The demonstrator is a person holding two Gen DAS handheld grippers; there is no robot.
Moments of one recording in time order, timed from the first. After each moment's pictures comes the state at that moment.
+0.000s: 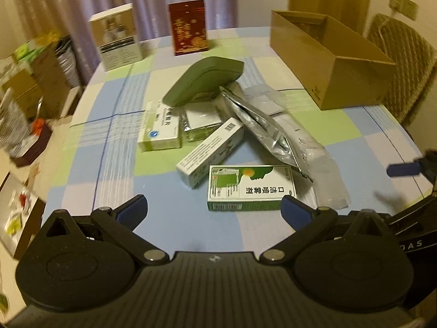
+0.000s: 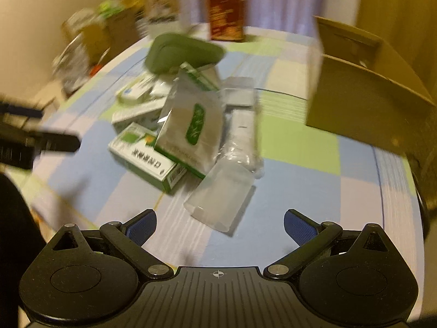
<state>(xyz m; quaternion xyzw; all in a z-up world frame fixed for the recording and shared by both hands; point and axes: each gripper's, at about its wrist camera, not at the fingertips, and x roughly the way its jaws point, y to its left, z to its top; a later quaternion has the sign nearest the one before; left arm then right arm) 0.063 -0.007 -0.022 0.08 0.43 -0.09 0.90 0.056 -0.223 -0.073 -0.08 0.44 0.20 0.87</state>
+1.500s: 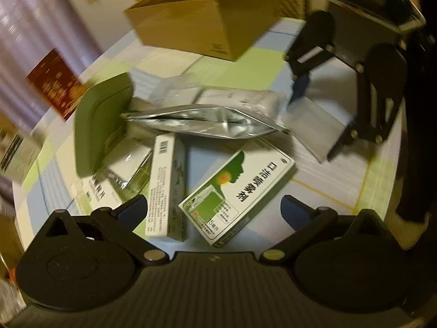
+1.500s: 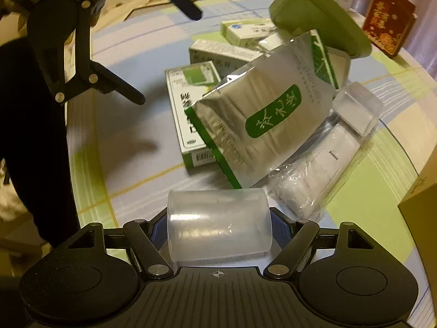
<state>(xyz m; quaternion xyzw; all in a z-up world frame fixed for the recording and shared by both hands) 0.113 -0.036 -0.067 0.35 0.35 -0.35 0.80 0.133 -0.207 -0.125 -0.28 0.45 0.46 0.71</state>
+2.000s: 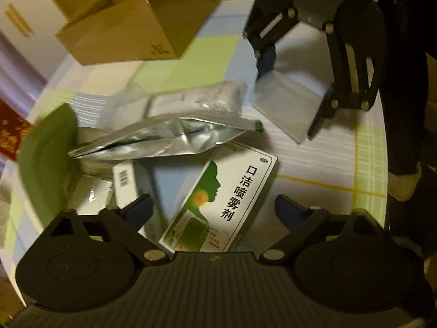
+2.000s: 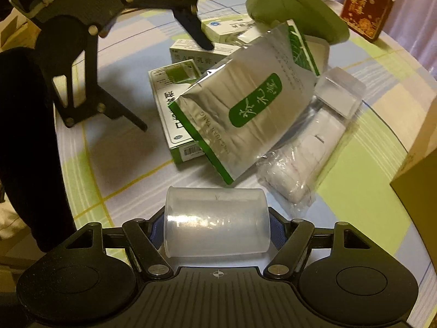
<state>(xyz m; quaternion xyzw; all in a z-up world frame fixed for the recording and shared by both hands) 0.130 -0.065 -0.091 0.41 0.35 -0.45 0.71 0.131 -0.215 -0.121 -0.24 0.47 0.42 0.74</state>
